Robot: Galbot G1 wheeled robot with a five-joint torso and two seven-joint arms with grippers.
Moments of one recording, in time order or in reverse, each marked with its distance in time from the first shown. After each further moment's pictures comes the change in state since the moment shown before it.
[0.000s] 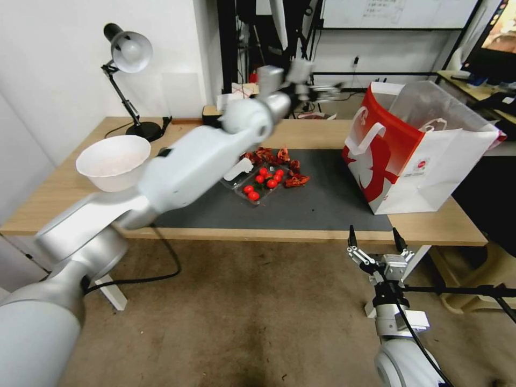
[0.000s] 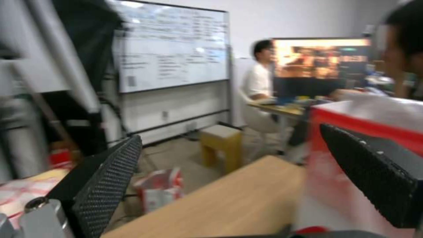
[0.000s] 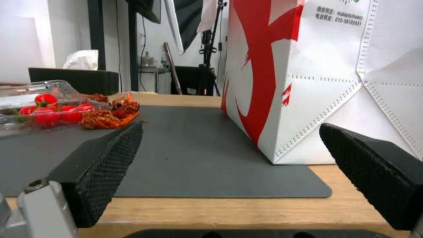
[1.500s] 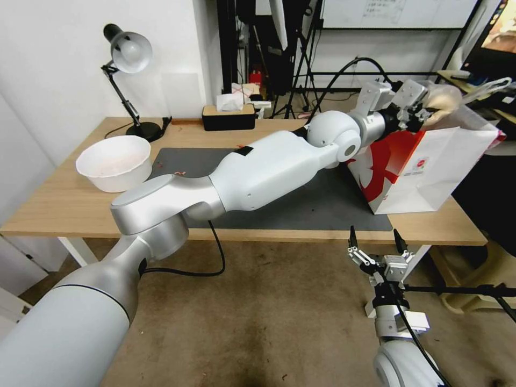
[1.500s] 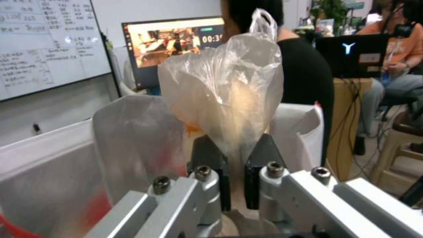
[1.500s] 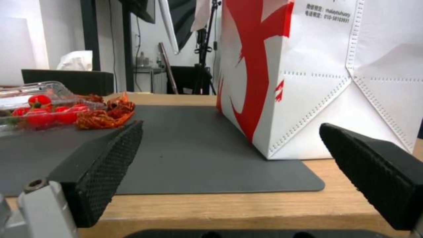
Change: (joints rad) left arm -0.168 -0.388 0.301 0.143 -0.074 0.009 0.042; right arm -0.008 0.023 0.009 0.000 -0.002 0.006 0.001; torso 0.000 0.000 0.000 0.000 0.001
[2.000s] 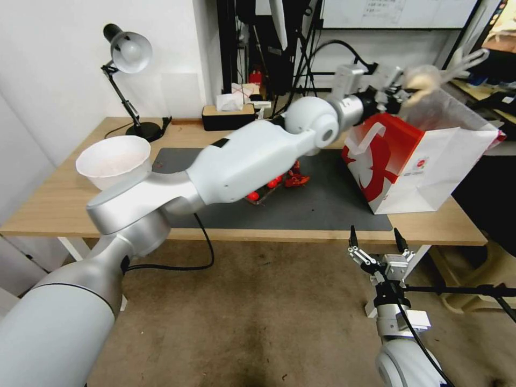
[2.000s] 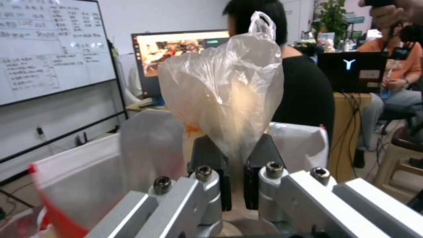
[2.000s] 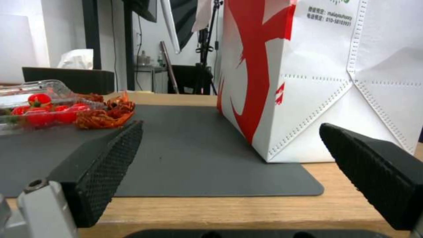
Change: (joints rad) left arm -0.009 0.049 -0.041 -0.053 -0.037 0.013 0.009; right arm 0.001 -0.015 0.002 0.008 0.002 -0.013 0.002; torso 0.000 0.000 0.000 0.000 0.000
